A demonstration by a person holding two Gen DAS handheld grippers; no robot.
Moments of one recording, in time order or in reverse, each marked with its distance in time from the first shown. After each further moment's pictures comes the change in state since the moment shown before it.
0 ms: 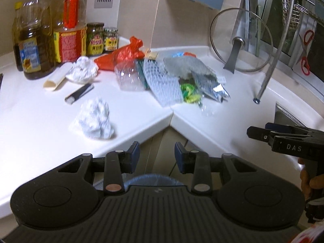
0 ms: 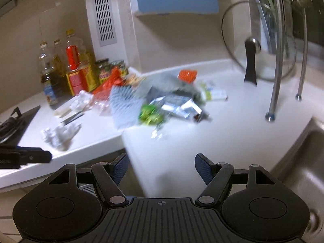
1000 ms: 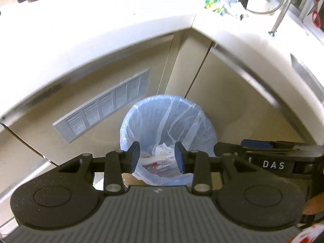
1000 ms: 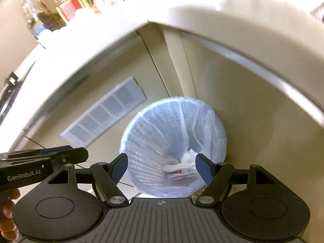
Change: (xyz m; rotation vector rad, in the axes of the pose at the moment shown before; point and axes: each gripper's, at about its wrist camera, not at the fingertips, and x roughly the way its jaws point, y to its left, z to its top) left arm 0.019 0.049 -0.119 -0.009 0.289 -0.015; right arm 0.042 0.080 -0.140 0.271 0.391 0.057
